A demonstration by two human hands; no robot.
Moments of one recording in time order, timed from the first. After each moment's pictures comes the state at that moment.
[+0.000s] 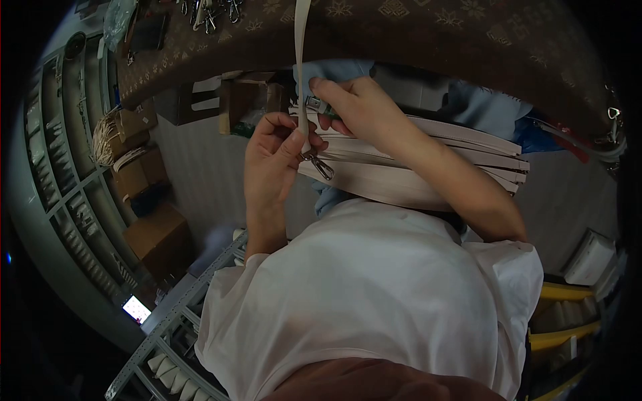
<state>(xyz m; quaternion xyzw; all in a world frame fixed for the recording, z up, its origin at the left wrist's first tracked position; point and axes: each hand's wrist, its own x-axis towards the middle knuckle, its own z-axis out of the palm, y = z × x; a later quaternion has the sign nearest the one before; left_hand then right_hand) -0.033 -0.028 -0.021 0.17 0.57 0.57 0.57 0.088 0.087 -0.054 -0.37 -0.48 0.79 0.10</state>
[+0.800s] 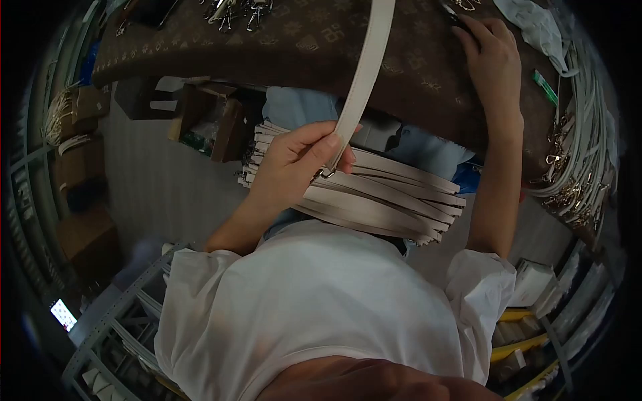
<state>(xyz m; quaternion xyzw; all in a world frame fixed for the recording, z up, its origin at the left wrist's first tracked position) 0.011 0.011 0.000 0.29 0.53 0.51 0.61 0.182 0.252 -0.015 -0.29 -0.90 -0.10 0.30</state>
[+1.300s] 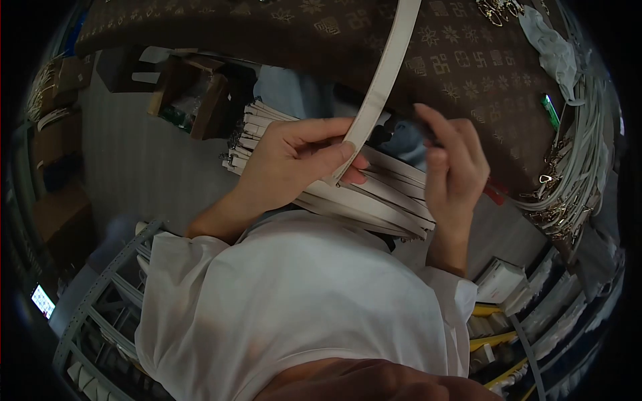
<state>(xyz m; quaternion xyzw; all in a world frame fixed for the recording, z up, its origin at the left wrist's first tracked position) 0.004 0.011 0.013 0.23 0.52 0.51 0.65 0.179 0.118 0.008 -0.32 -0.83 0.32 0.32</state>
